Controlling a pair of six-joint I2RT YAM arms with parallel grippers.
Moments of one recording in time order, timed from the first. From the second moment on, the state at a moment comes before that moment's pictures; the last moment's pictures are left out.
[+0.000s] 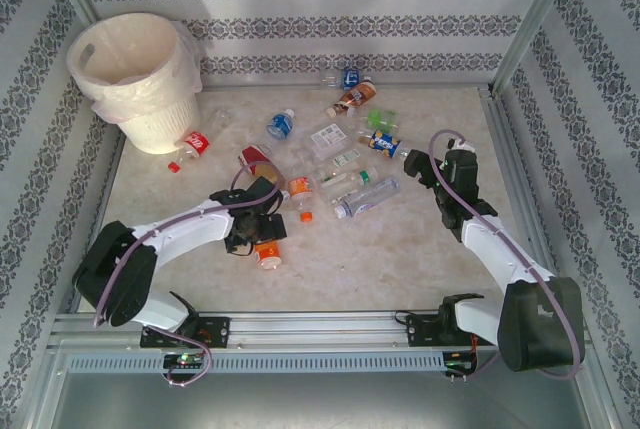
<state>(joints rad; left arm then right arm) -0.61 1.47 0.83 -0.71 -0.07 -0.90 0.08 1.16 0.60 0.04 0.03 0.50</state>
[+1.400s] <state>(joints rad) -0.15 1.38 1.39 -0.22 -0.52 -0.44 0.21 1.13 0.76 0.10 -0.02 0.42</state>
